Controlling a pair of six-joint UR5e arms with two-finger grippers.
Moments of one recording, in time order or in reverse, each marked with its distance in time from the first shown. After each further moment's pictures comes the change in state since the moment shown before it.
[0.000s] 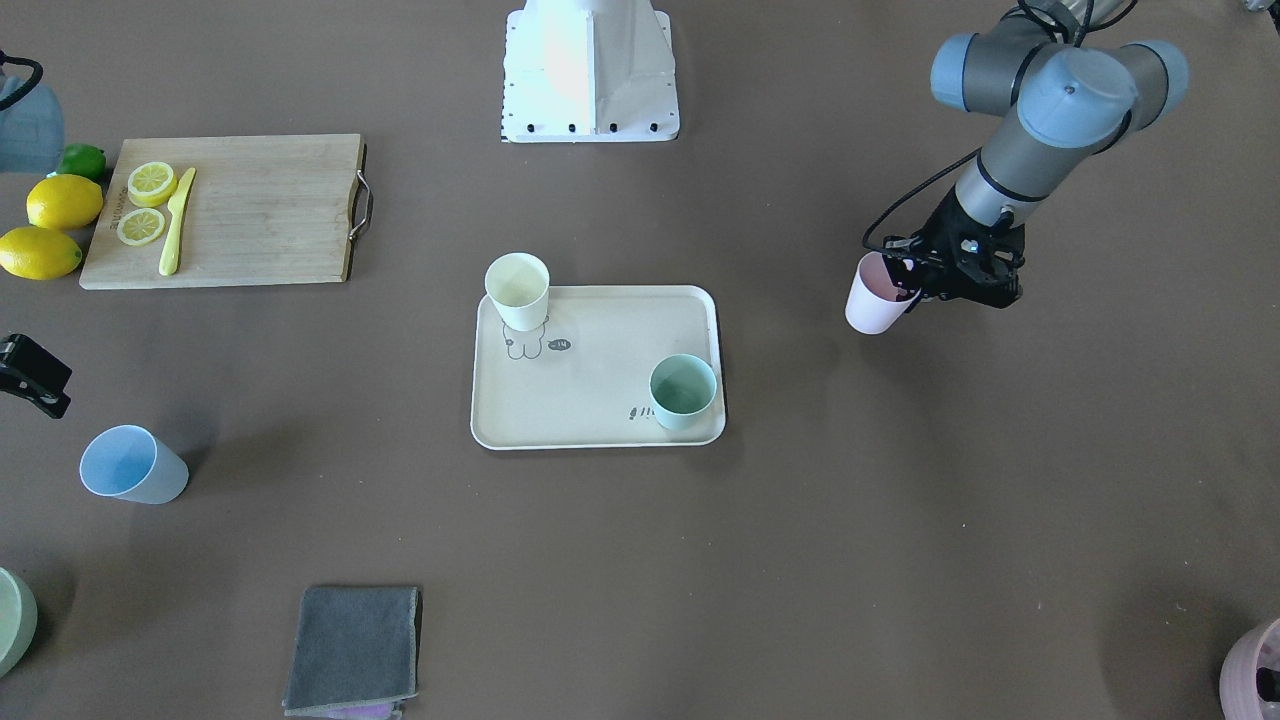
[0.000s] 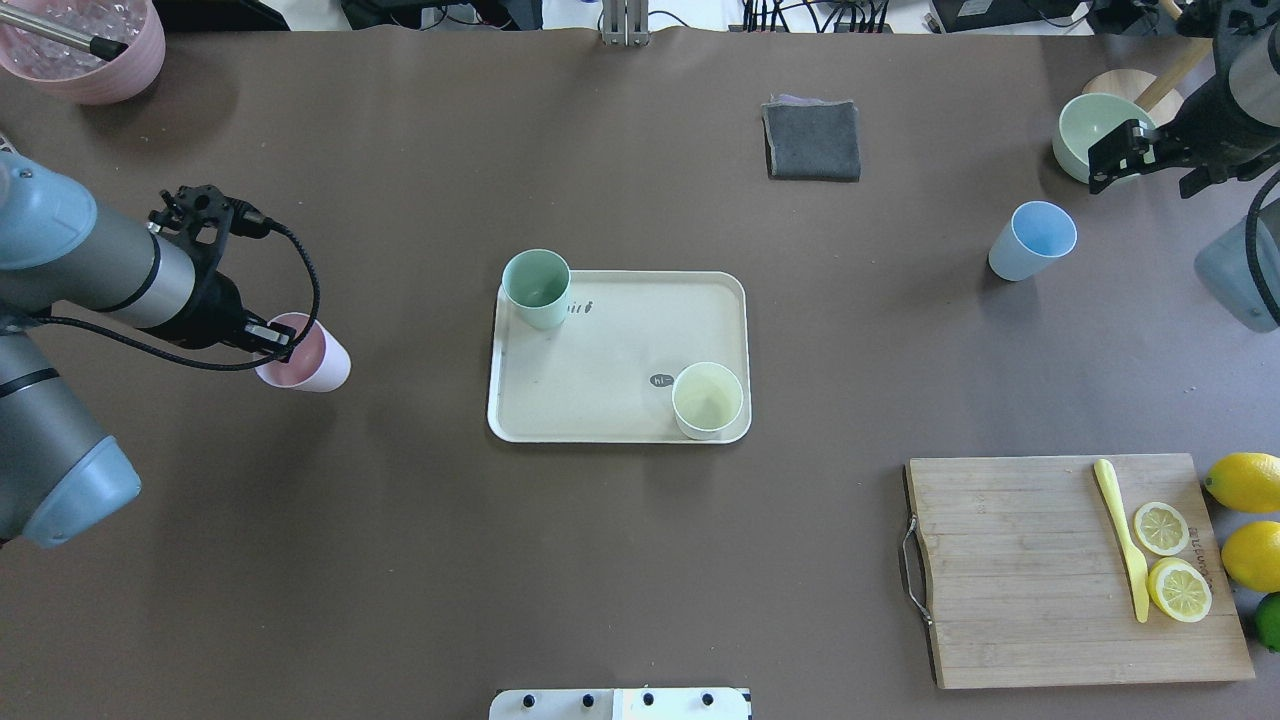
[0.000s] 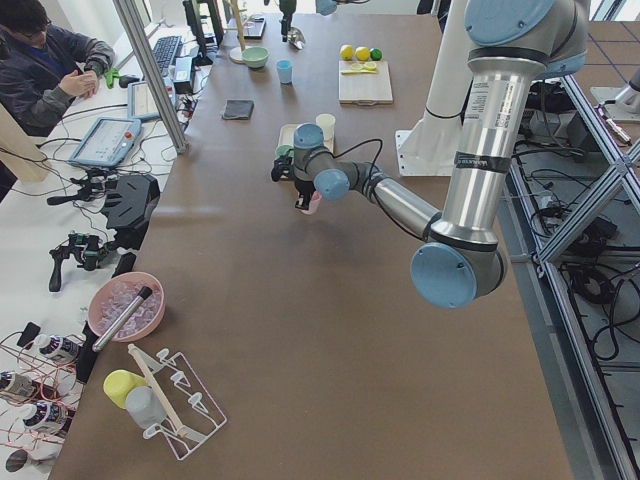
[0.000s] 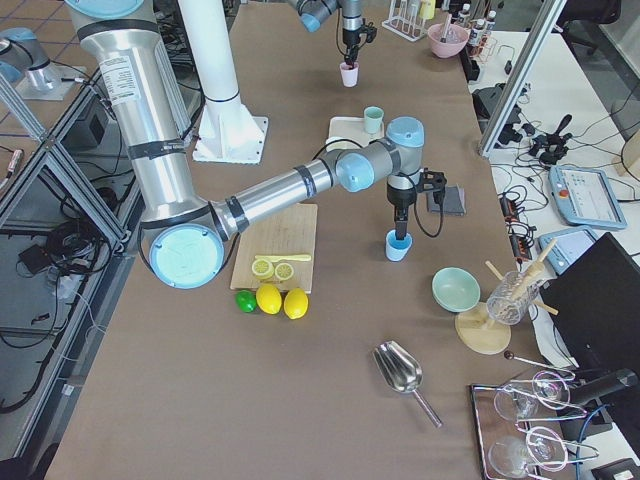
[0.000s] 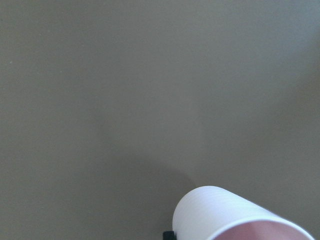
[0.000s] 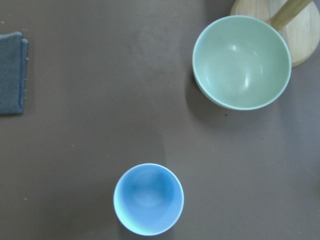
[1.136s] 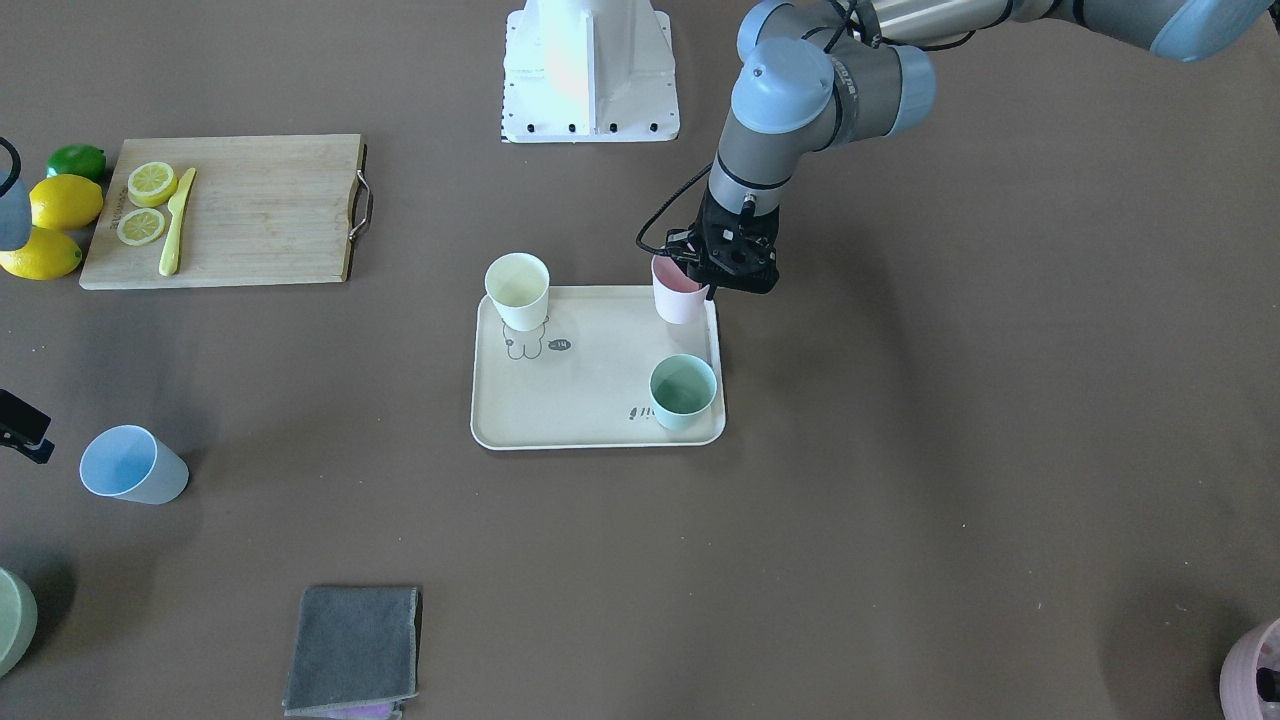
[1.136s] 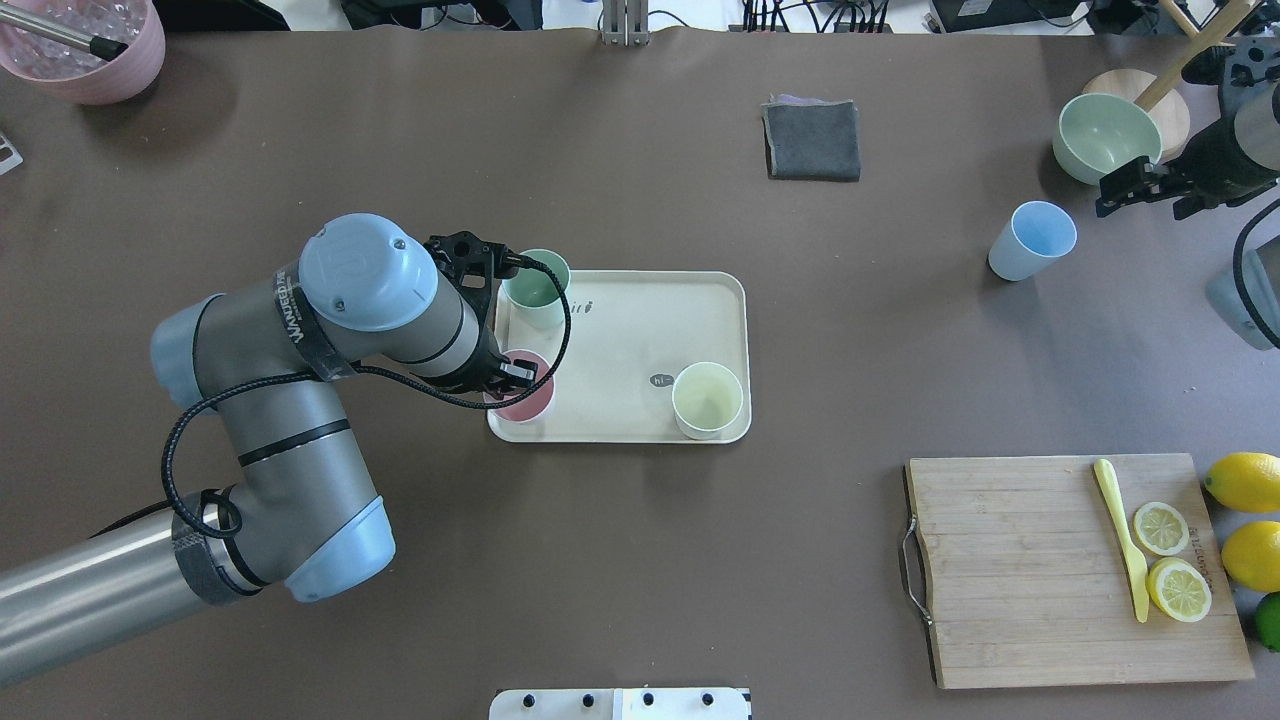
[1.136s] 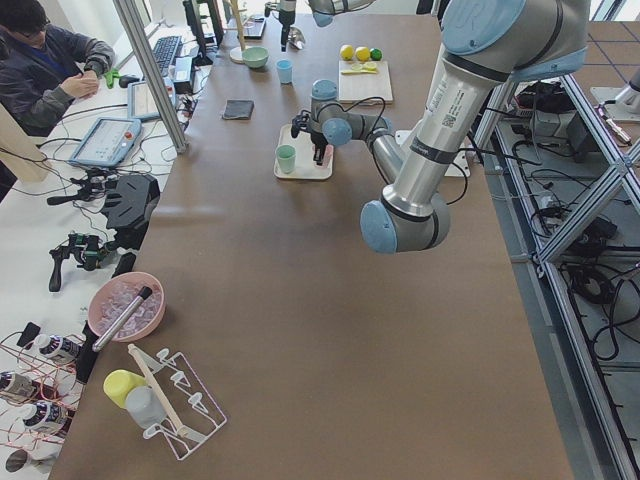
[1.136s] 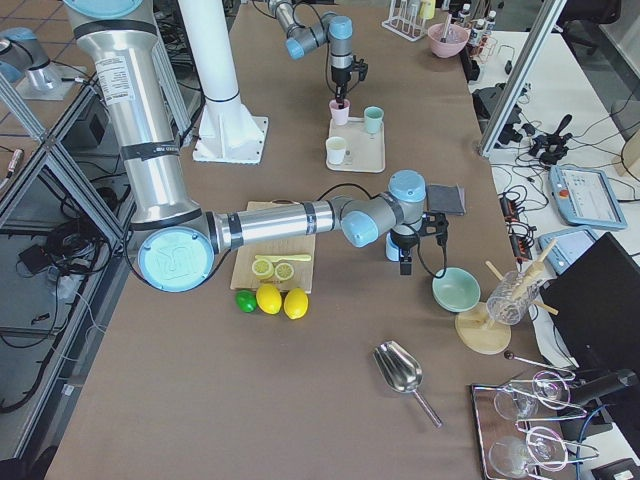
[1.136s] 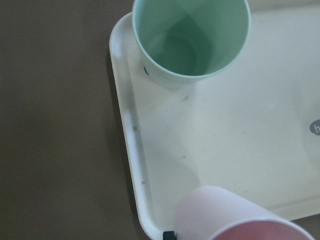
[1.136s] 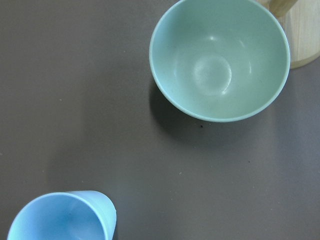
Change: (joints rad) left arm 0.235 -0.353 0.153 0.149 0.179 -0.270; right arm 0.009 -0.019 -0.237 0.324 0.044 -0.004
